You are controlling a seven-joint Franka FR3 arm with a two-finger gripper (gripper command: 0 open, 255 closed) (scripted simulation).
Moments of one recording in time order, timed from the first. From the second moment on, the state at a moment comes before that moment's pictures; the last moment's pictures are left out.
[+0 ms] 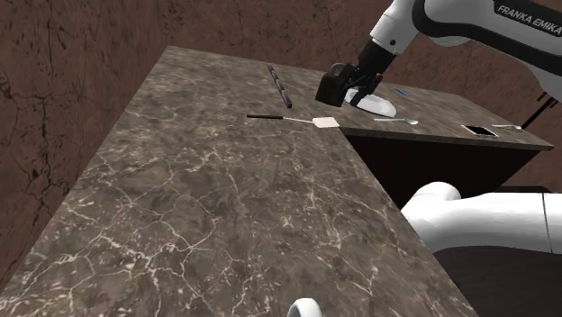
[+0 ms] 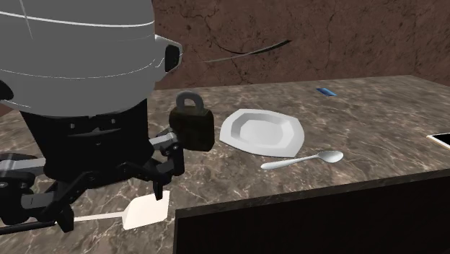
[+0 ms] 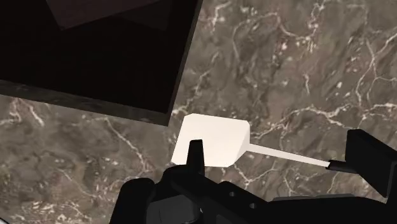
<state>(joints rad) -0.02 -0.83 -0.01 -2.30 0.12 1.66 0.16</state>
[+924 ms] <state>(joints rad) 0.02 -0.50 -0.28 -2.00 -0.03 1.60 -0.35</state>
